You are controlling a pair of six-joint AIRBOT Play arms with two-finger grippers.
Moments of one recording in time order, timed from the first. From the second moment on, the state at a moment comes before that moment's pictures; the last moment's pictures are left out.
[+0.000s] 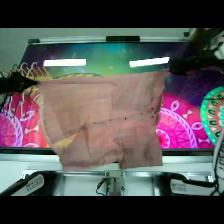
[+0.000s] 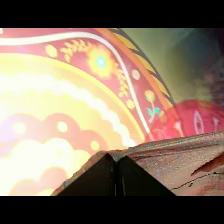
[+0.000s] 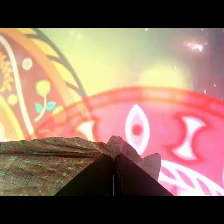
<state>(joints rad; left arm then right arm) 0.33 -1.15 1.23 0.77 -1.14 -1.28 -0.05 -1.49 1.69 -1.30 1.17 1.44</state>
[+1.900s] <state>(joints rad) 0.21 -1.57 1.20 1.10 -1.32 -1.31 0.07 -1.77 1.56 -1.38 1.36 1.60</state>
